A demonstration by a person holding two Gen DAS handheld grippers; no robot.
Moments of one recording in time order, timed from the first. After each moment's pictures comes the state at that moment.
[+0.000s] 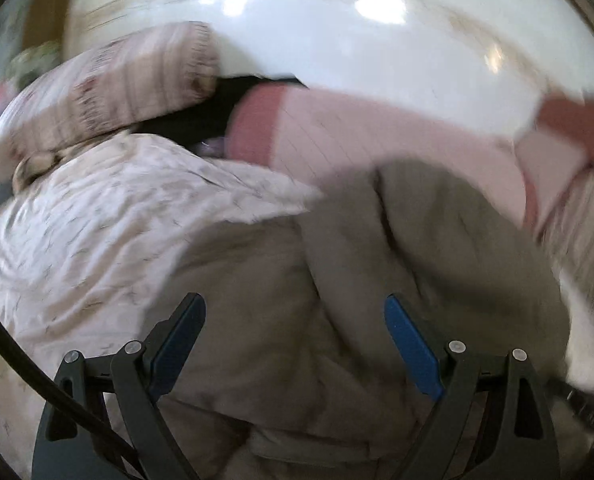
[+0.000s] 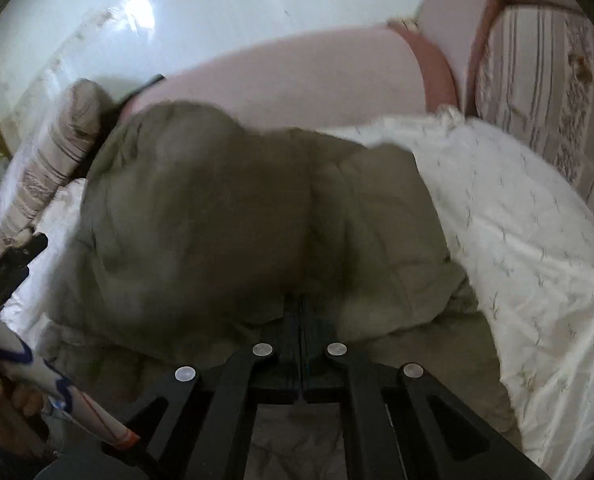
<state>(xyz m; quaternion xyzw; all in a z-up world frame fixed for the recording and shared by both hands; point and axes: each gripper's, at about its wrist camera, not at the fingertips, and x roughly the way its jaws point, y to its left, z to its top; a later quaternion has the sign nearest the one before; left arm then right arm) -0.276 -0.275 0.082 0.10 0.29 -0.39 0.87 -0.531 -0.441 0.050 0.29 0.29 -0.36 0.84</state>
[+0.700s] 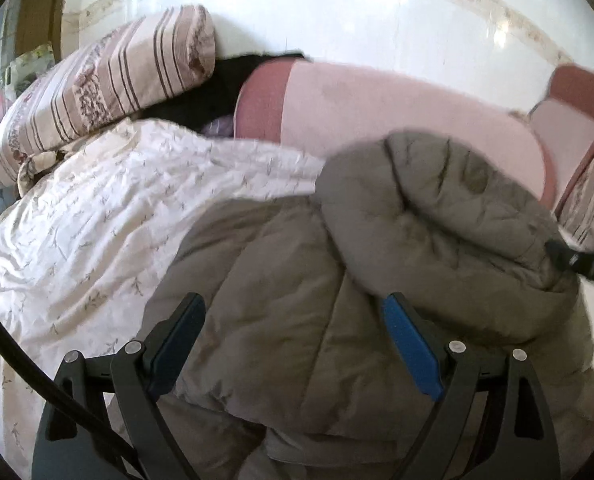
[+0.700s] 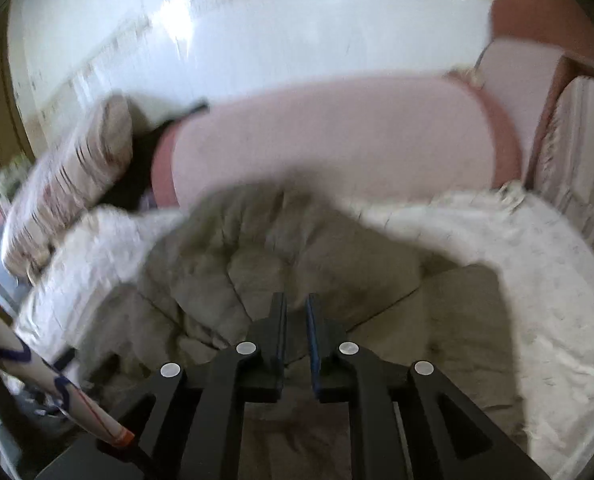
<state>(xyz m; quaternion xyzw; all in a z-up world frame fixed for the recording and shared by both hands) -0.263 -0.279 0.069 0.11 0.32 -0.36 0.87 -0.423 -0.469 0.109 0.23 0.27 -0.33 0.88</state>
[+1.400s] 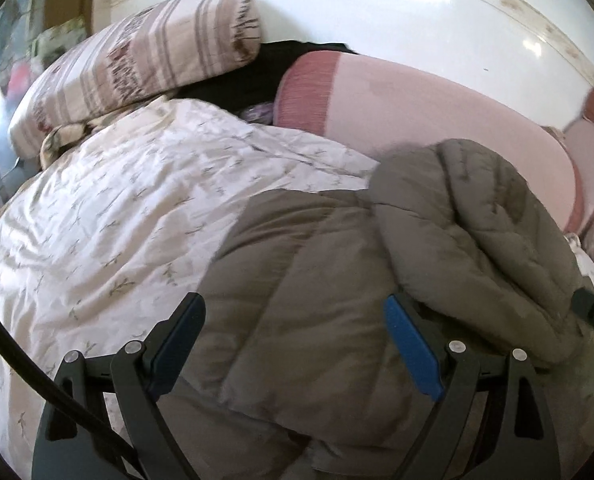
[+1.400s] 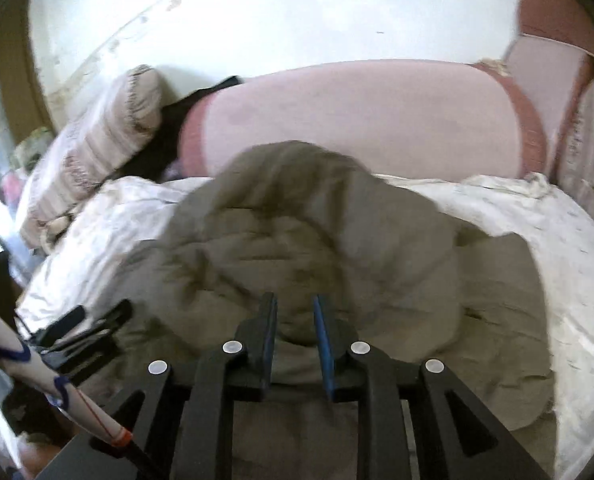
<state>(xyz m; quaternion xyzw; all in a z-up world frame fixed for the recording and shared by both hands) -0.236 -0.261 0.074 0.08 0.34 -0.31 0.89 -0.411 -0.432 0.099 0.22 0.27 -0.27 0.90</state>
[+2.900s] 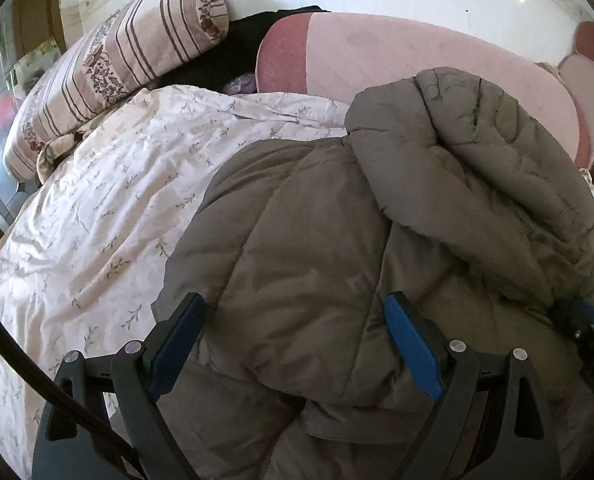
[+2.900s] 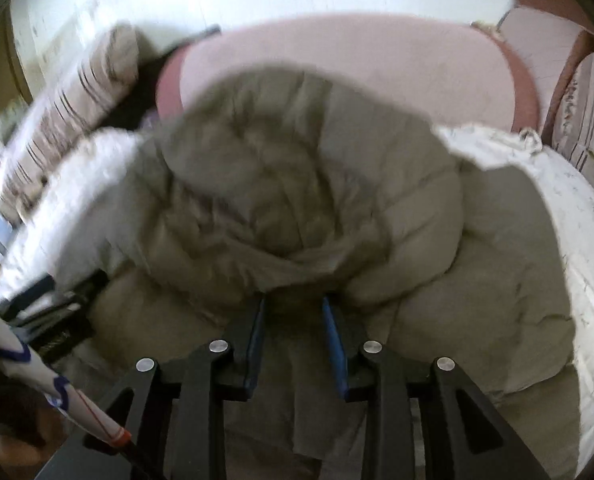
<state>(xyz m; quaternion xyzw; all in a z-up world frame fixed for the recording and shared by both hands) -0.260 -0.277 0.050 0.17 0.35 -0.31 0.87 -0.408 -0.417 0.030 0.23 0.35 -0.31 0.85</state>
